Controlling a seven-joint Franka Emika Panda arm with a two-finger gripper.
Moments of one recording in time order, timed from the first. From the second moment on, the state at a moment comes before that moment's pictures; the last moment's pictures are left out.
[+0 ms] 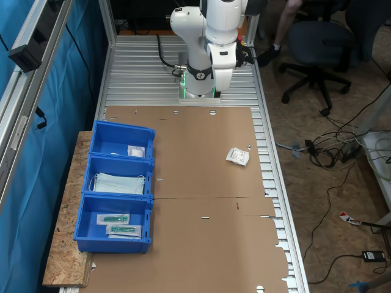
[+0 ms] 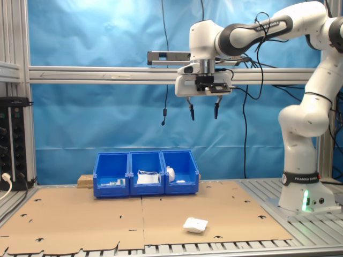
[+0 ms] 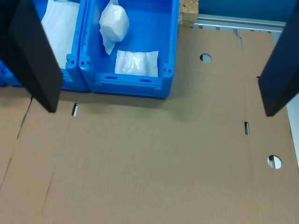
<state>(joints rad) -0.05 -0.54 0.08 -2.42 0.03 1.84 -0.82</state>
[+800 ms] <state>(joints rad) -0.02 -0.46 0.20 -2.42 0.03 1.92 -0.80</state>
